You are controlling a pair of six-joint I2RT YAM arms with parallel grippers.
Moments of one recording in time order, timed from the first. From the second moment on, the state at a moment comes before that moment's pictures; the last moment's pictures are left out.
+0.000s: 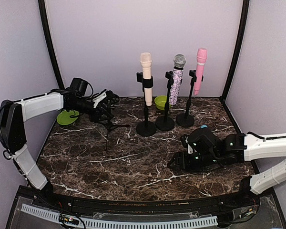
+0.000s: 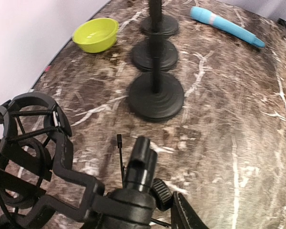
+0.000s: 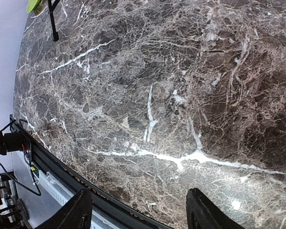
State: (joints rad) left arm -0.31 1.69 1.30 -0.47 0.61 0.68; right arm 1.10 1.17 0.71 -0.42 0.01 1.00
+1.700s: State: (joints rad) left arm -0.10 1.53 1.28 -0.51 0.51 0.49; right arm 0.94 1.58 1.65 -0.57 0.30 0.56
